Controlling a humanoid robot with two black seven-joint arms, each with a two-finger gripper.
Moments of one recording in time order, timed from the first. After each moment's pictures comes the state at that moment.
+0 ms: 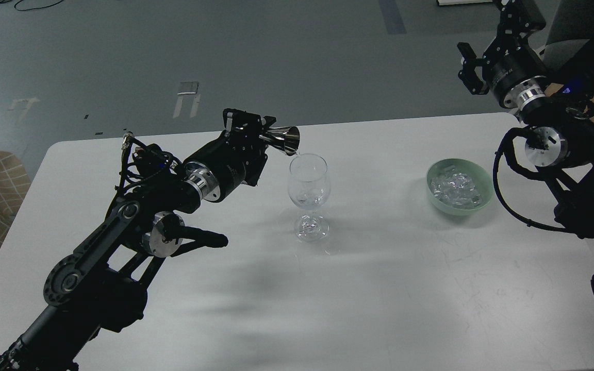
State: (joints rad) left arm -0.44 0.18 -1.05 -1.57 0.79 0.12 0.37; right arm 0.82 -0.31 0.94 0.73 -0.44 0.13 0.28
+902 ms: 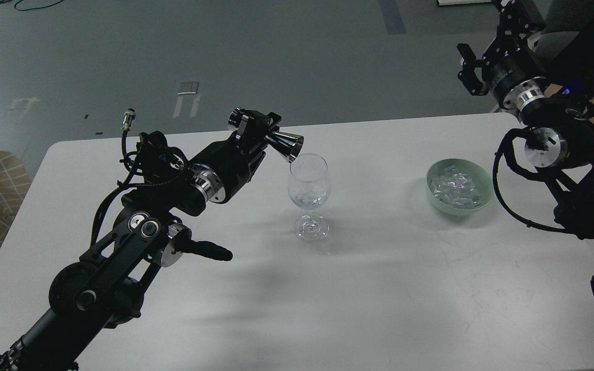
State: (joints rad) left arm -0.44 0.19 -1.01 -1.60 1.13 0.06 0.37; right arm 0.82 -0.31 0.94 0.74 -0.44 0.13 0.28
